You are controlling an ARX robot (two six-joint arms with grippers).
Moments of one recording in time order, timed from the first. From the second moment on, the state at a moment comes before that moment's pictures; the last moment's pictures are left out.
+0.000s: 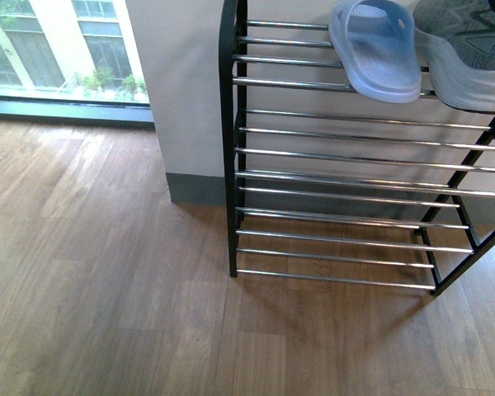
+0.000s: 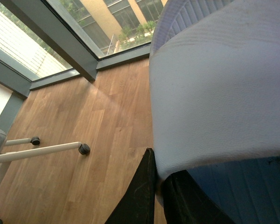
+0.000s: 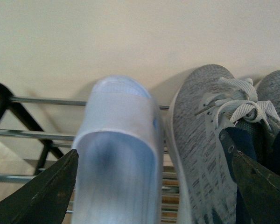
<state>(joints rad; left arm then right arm) -0.29 0.44 0.30 -0.31 -0.49 0.29 0.08 1.83 1.19 0.36 0.20 0.11</state>
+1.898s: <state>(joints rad) -0.29 0.44 0.30 -0.31 -0.49 0.29 0.00 0.61 0.02 0.60 0.00 0.00</state>
